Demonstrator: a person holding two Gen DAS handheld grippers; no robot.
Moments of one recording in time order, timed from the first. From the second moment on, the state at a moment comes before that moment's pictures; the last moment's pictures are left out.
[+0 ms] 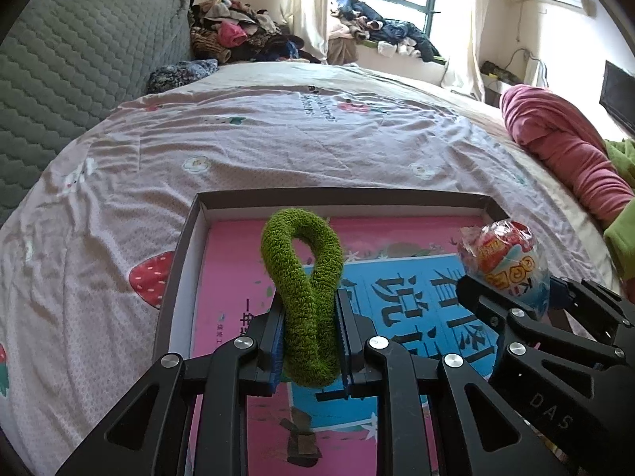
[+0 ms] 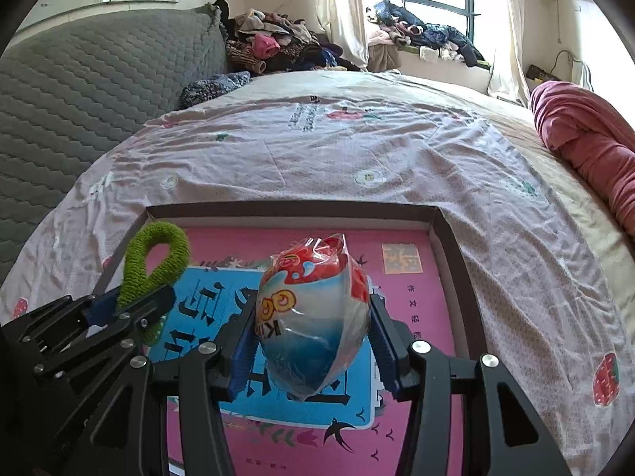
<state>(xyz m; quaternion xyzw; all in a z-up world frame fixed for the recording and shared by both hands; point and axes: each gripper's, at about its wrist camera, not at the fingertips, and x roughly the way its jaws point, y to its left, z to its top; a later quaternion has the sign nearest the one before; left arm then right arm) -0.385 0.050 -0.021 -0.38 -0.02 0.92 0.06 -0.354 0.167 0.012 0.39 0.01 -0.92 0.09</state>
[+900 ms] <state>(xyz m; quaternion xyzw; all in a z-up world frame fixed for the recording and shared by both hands) -0.394 0.054 -0.044 -0.42 -0.01 0.91 0.05 -0.363 0.177 -0.010 0.43 0.02 -0.90 0.07</state>
